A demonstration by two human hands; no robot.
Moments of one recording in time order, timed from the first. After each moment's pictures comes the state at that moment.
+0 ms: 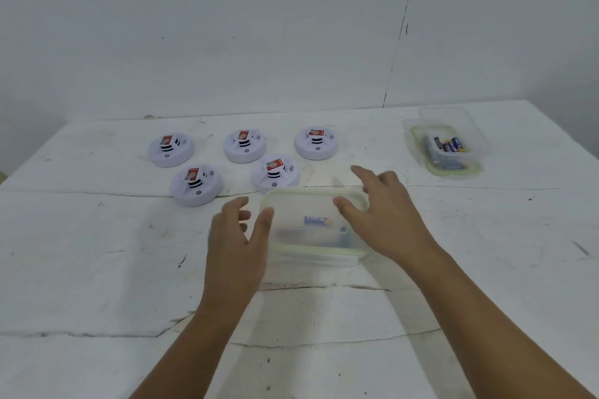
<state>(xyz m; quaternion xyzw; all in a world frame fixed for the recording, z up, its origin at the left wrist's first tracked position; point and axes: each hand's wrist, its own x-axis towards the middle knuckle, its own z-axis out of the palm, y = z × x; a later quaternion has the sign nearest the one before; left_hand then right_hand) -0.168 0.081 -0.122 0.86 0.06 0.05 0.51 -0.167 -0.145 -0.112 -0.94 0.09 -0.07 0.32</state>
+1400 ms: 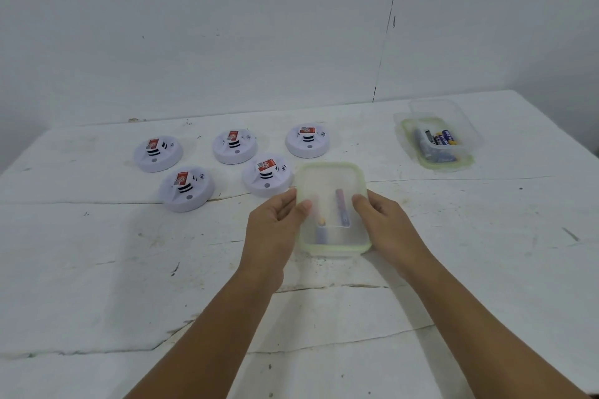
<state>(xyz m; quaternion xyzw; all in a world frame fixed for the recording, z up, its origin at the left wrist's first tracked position) -0.134 0.034 -0.138 0.68 0.04 -0.12 0.73 -0.173 -0.153 -0.142 -0.82 0.15 -0.03 0.55</state>
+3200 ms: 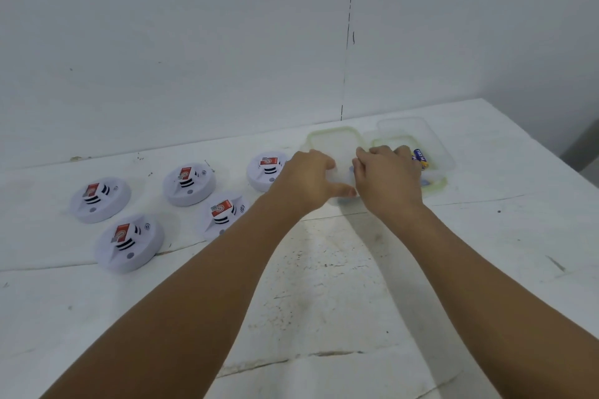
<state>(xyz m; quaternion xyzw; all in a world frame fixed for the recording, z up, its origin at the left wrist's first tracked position) -0.002 -0.101 -0.090 0.92 -0.27 -0.11 0.26 -0.065 -0.245 -0.114 -0.97 0.21 -0.13 0.07</state>
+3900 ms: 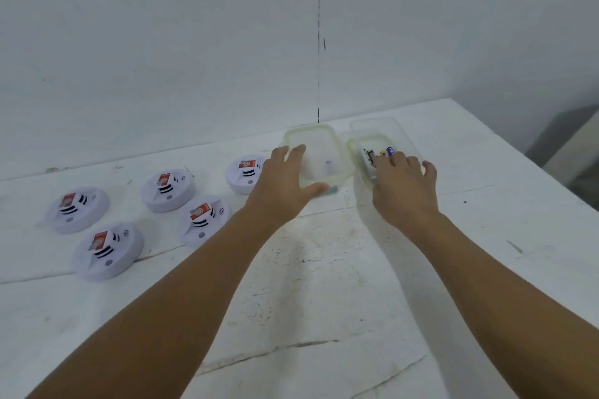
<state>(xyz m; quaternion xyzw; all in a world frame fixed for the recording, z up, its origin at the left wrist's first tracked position) -0.015 -0.095 -0.106 0.92 -0.27 -0.04 0.26 -0.110 -0.295 -0.128 -0.97 0.22 -0.10 -0.01</state>
